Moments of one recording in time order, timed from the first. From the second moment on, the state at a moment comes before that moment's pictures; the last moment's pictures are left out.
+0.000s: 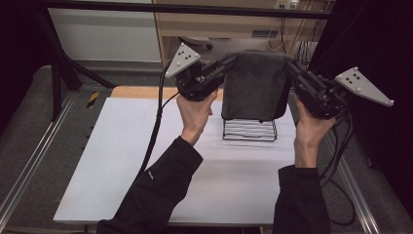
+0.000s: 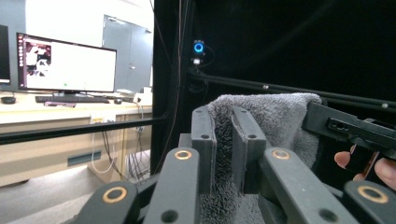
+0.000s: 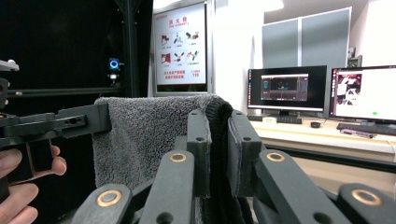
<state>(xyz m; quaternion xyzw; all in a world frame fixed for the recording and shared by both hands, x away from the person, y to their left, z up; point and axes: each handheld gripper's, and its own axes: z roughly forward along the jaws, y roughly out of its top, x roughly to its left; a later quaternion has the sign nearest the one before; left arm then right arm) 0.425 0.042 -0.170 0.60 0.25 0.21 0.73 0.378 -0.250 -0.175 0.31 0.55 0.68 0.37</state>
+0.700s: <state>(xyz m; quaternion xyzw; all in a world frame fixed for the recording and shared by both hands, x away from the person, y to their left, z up) 0.459 0.023 -0.127 0.59 0.26 0.20 0.74 0.413 -0.264 -0.130 0.32 0.54 0.67 0.39</state>
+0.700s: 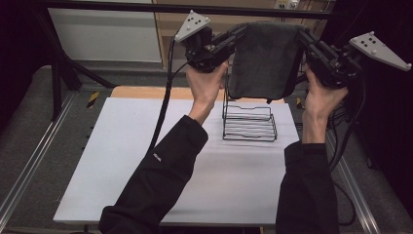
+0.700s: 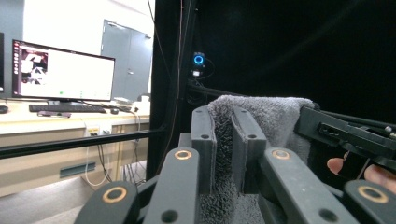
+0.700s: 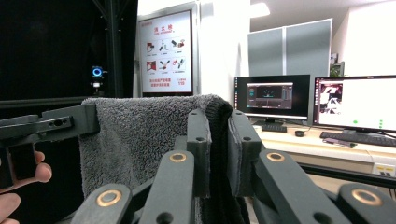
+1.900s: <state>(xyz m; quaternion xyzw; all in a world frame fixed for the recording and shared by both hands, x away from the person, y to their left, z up) 0.520 0.013 -0.116 0.61 0.27 0.22 0.71 0.479 -0.271 -0.115 0.33 0.55 0.66 0.39</state>
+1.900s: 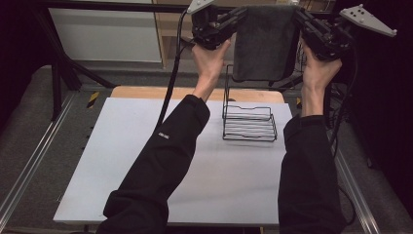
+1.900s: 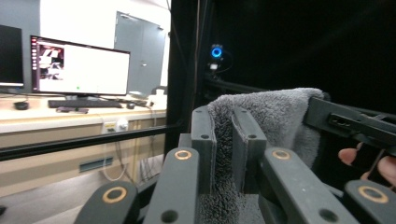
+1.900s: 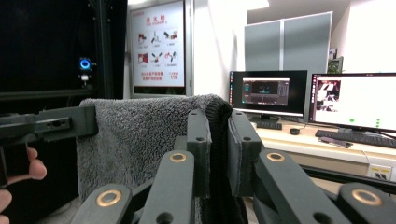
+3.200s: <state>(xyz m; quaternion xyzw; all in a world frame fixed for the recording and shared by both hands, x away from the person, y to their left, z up) 0.512 0.012 -0.194 0.69 0.26 0.17 0.66 0.469 -0.289 -0.198 0.36 0.61 0.61 0.34</state>
